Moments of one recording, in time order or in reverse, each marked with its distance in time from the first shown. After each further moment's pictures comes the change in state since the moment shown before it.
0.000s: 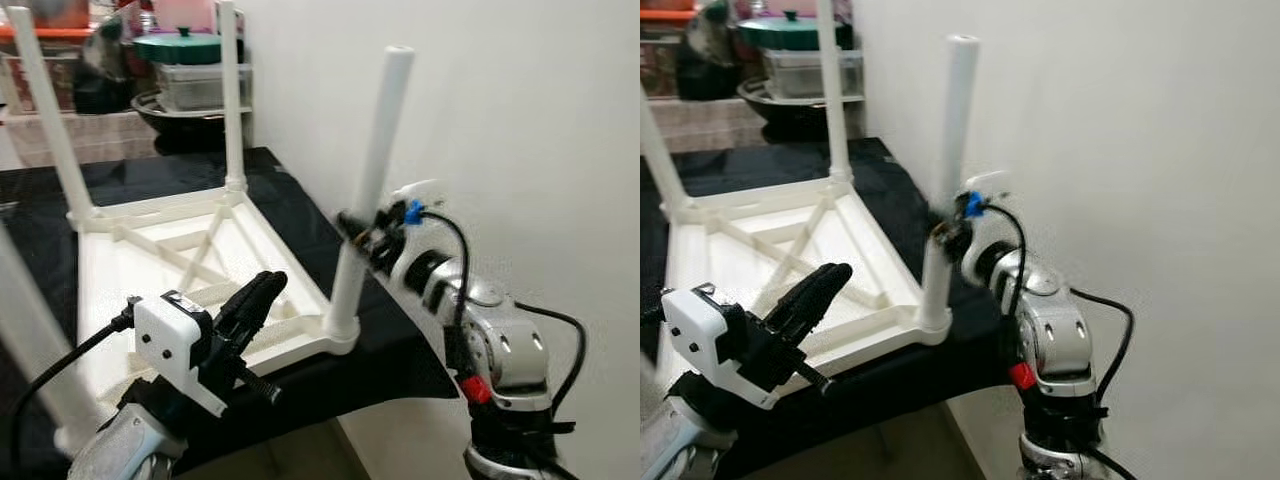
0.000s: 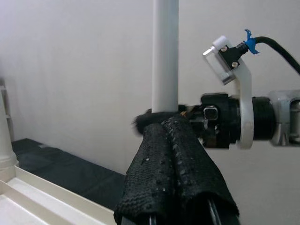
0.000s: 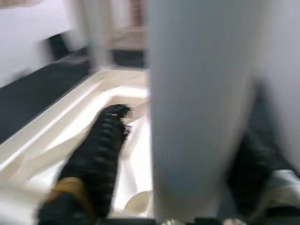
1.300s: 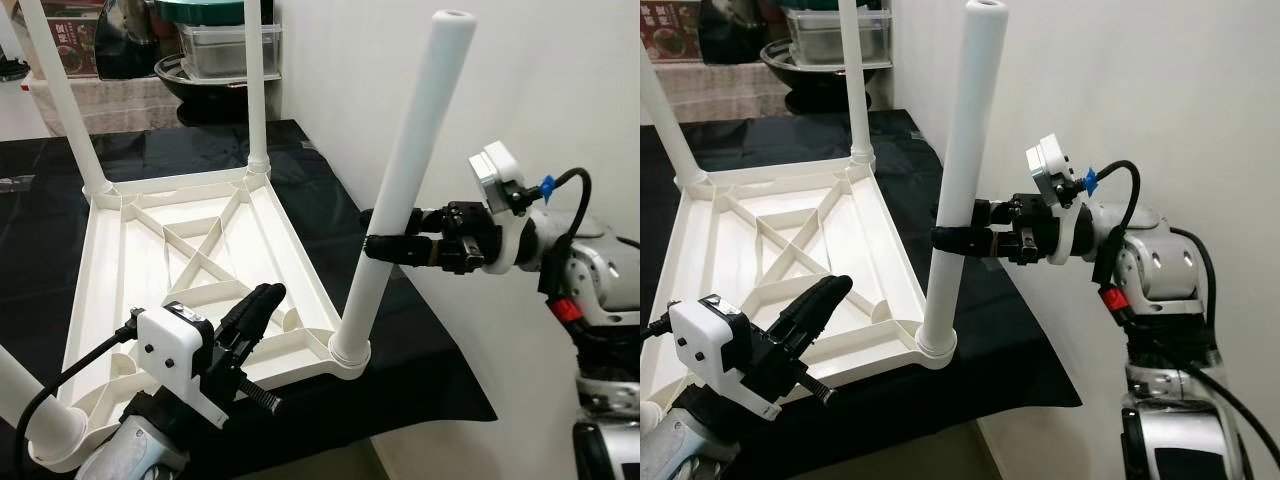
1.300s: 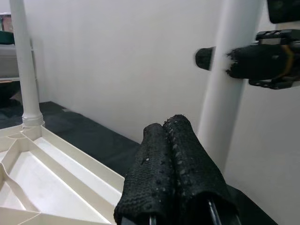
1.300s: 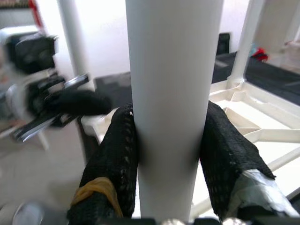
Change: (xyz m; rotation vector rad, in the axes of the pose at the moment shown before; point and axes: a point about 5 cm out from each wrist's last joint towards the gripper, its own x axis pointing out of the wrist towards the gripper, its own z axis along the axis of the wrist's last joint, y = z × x) left arm -0.008 -0.002 -0.008 -0.025 0.050 0.006; right arm -0.047 -0.056 0.042 -0.119 -0.072 0.631
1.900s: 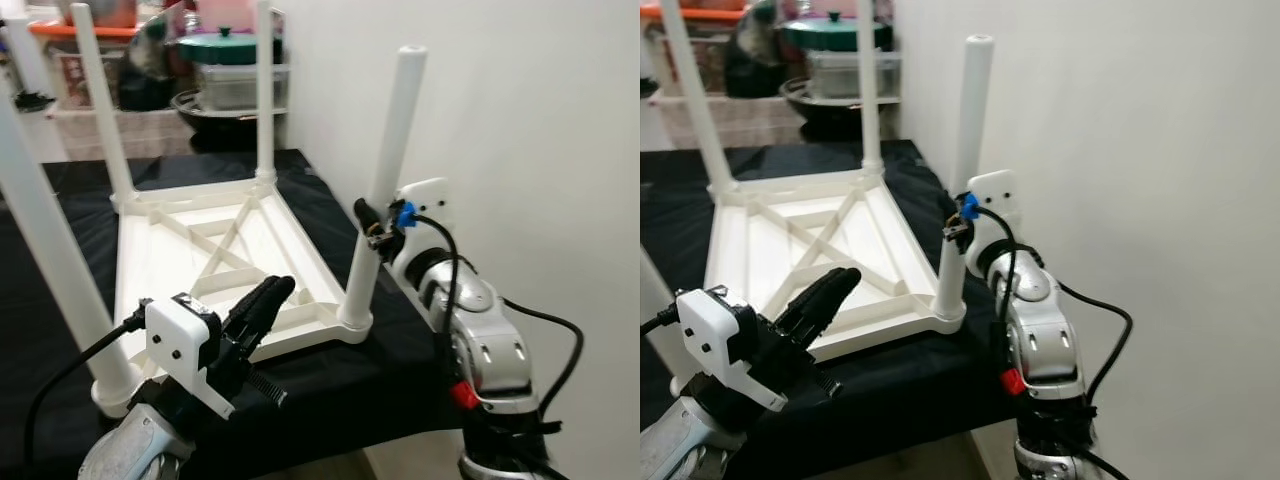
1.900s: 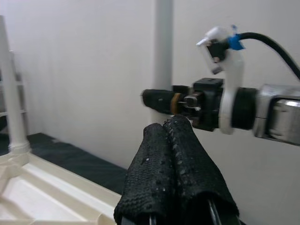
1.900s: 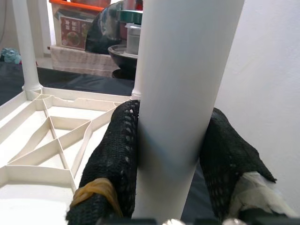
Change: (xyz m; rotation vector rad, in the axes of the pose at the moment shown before) left arm 0.011 0.001 0.004 0.002 -0.043 -0.020; right arm 0.064 0.003 -0.046 -0.042 0.096 -1.058
